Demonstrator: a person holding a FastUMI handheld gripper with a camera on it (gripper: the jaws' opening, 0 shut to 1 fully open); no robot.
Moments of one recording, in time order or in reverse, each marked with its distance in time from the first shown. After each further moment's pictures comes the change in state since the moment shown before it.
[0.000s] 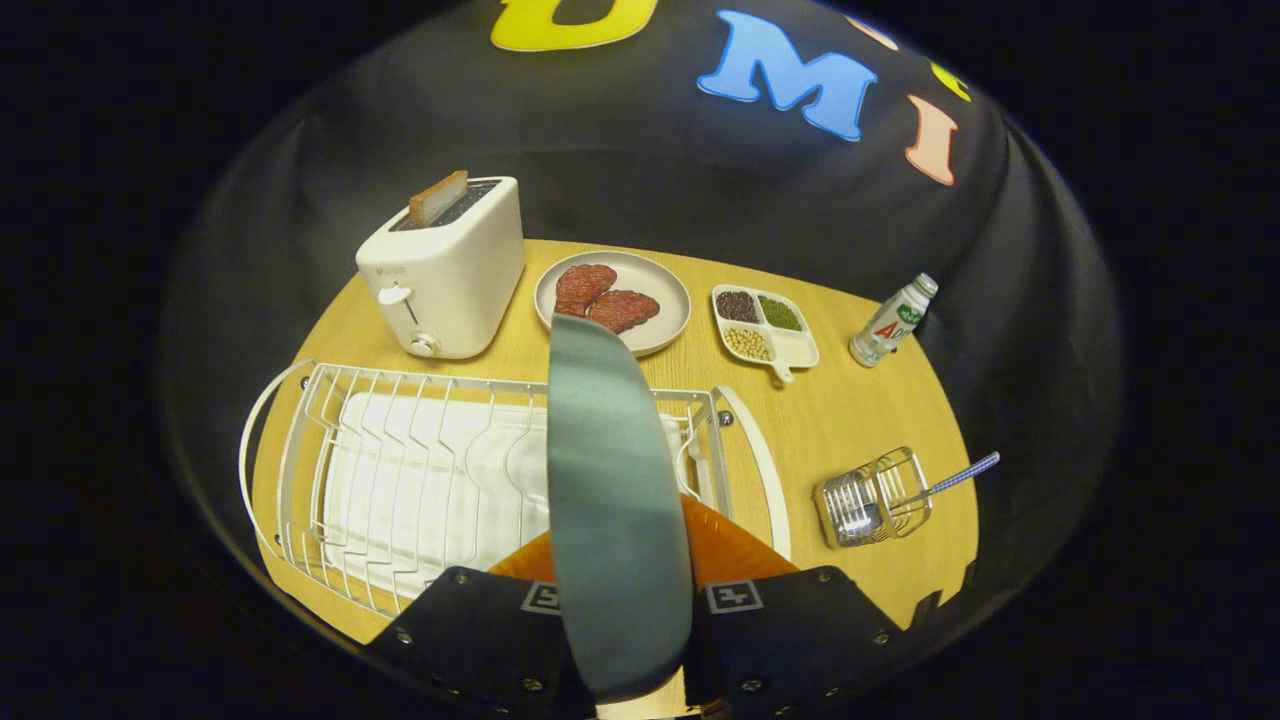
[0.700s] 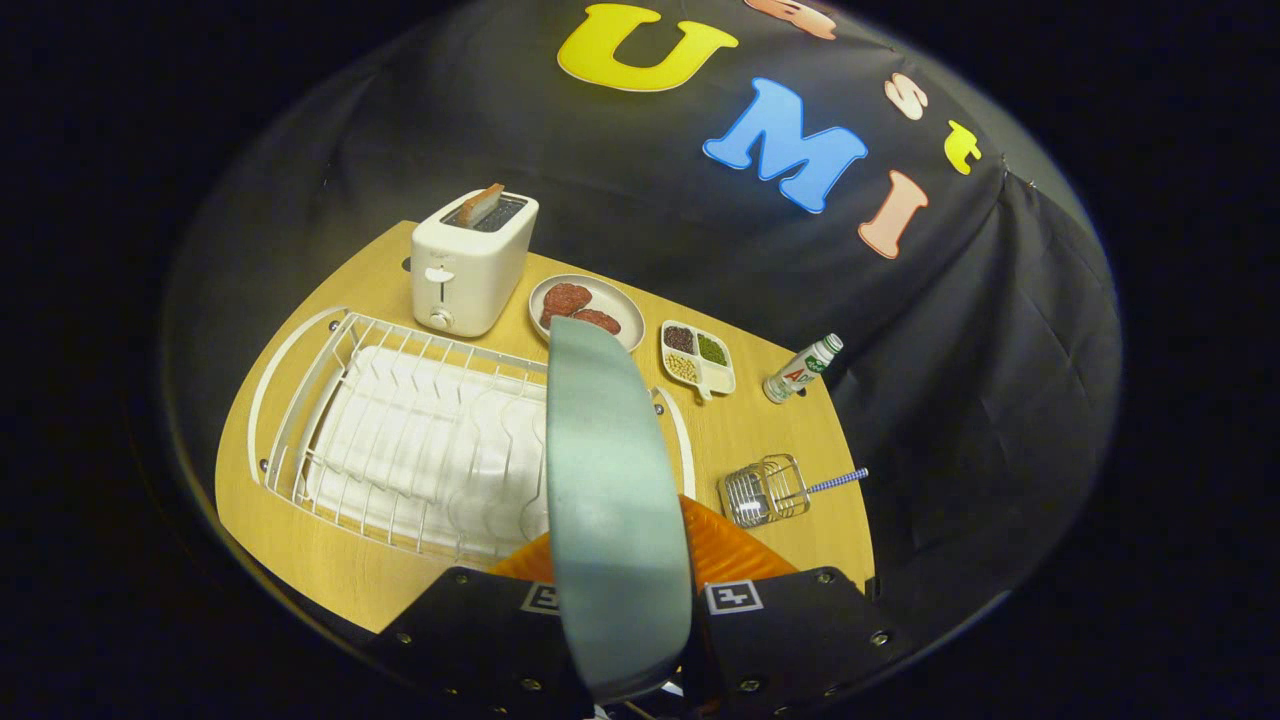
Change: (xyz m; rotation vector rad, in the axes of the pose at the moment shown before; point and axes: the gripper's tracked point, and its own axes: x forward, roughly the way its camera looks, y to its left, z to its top) arm -0.124 -0.016 -0.045 -0.082 -0.078 -0.127
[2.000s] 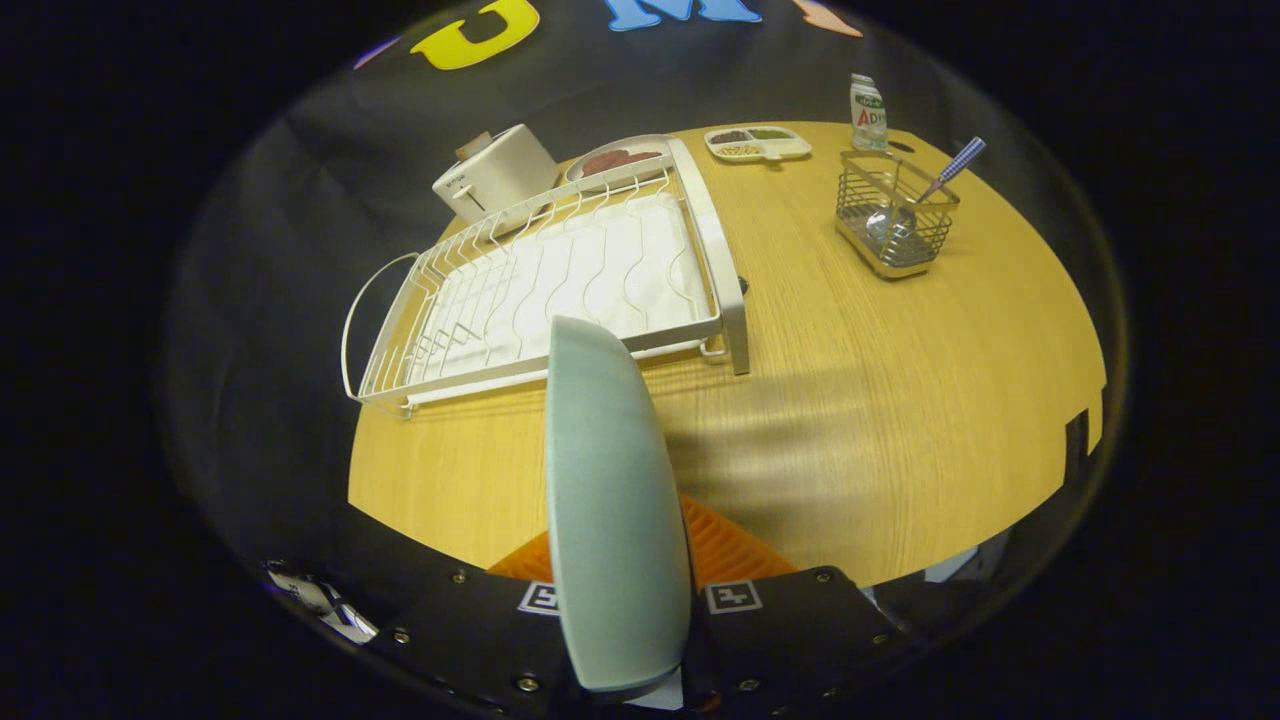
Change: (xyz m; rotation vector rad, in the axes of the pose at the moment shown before) arm 0.048 0.044 -0.193 0.461 0.255 0.695
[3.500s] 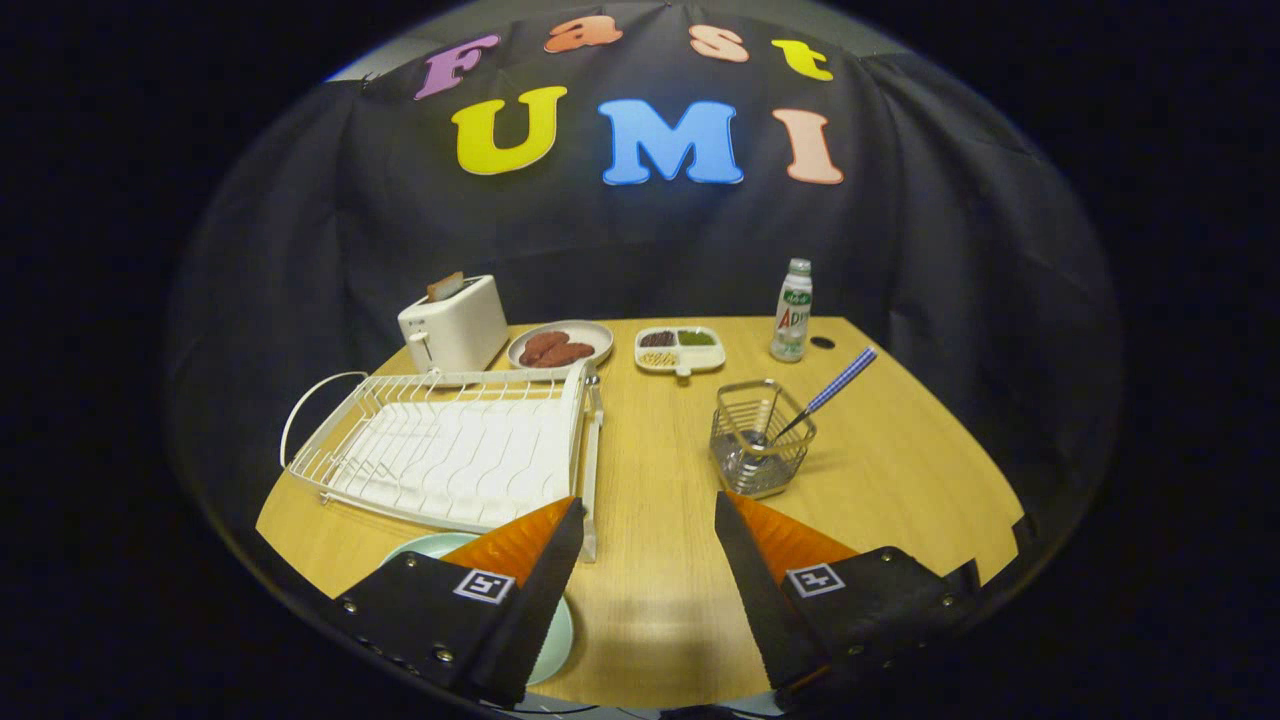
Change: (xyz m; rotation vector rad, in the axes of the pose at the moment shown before) arm -0.103 -0.082 0.144 -0.264 -0.649 -0.315
